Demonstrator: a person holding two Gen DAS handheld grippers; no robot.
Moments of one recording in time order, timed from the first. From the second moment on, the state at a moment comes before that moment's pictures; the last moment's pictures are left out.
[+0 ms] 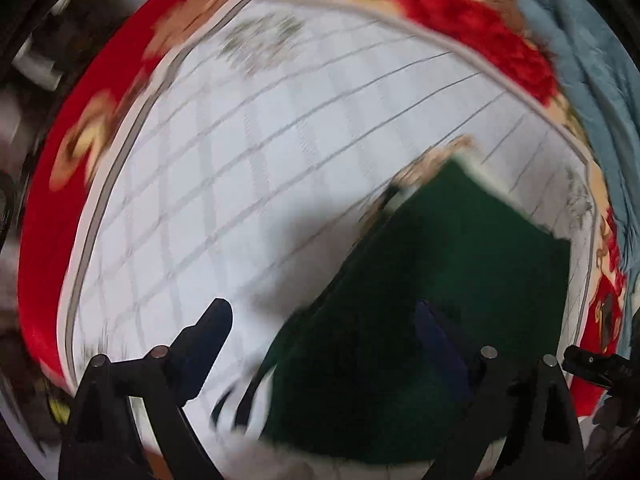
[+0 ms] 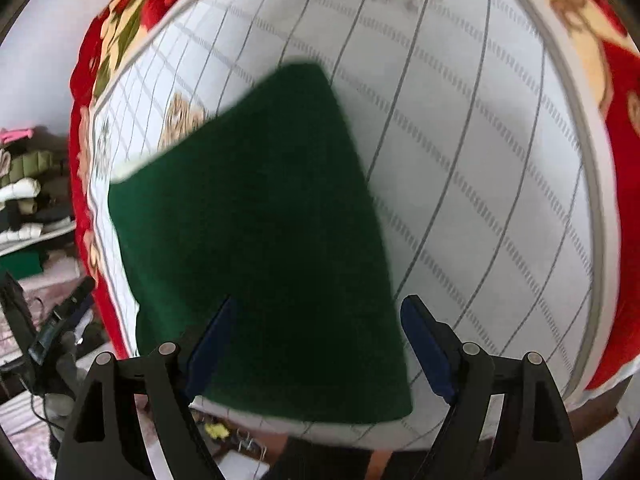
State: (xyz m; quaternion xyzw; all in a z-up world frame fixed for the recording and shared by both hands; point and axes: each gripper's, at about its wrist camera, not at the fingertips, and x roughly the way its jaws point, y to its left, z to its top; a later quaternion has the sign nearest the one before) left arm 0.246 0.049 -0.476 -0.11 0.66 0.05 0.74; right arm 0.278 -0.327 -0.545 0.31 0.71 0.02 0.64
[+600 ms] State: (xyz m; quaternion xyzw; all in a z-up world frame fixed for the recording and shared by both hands) left arm 0.154 0.087 -0.562 -0.39 0.67 0.11 0.63; right arm 0.253 -0.317 -0.583 0.32 0.73 0.00 0.60
